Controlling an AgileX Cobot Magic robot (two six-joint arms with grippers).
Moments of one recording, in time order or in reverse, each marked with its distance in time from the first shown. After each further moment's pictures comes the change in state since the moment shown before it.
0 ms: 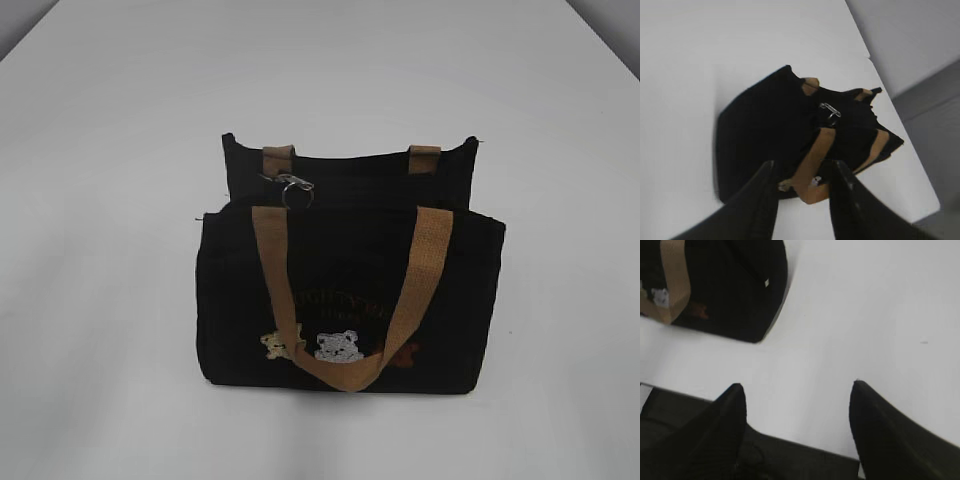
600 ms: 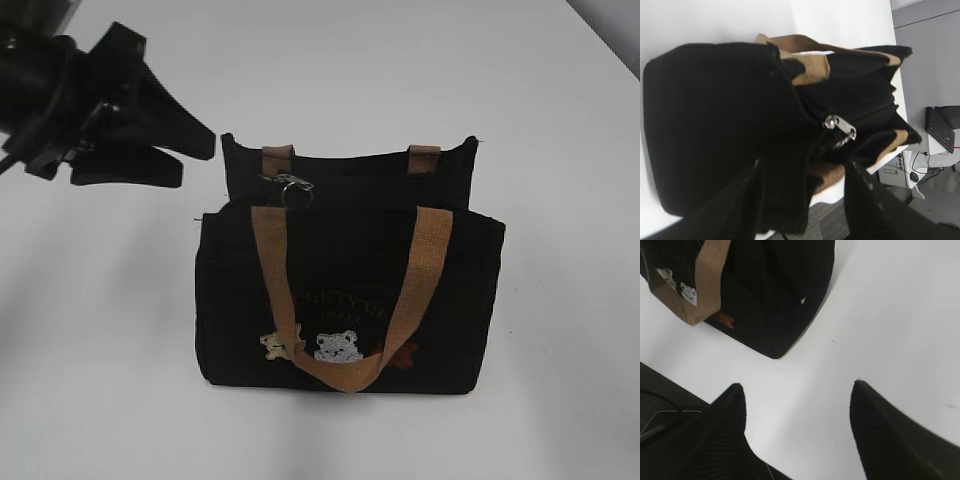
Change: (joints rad) left arm -0.209 0.834 -0.381 -0.095 0.072 0.050; right arm 0.173 0.548 -0.204 0.016 -0.177 -0.147
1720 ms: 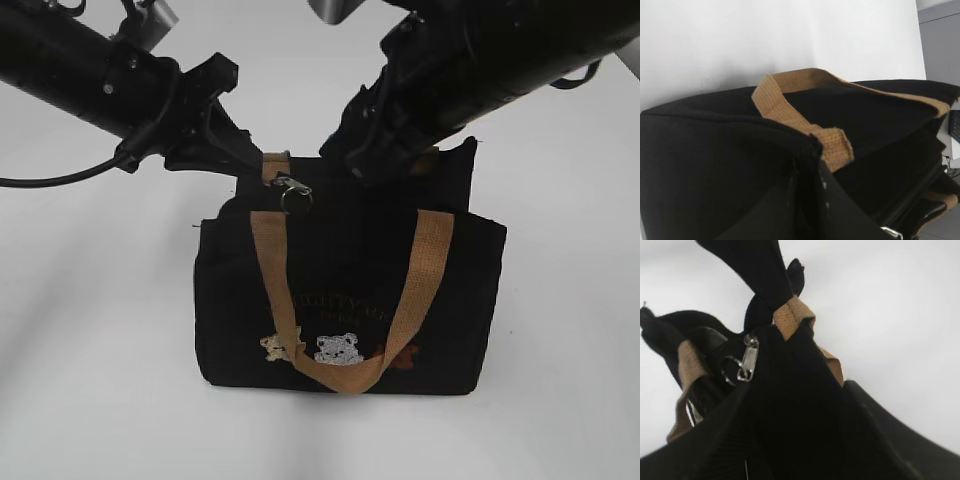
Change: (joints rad) left arm -0.091 0.268 -0.185 0.023 -0.085 0.005; right arm 0.390 0.780 -0.455 0.006 -0.373 -0.209
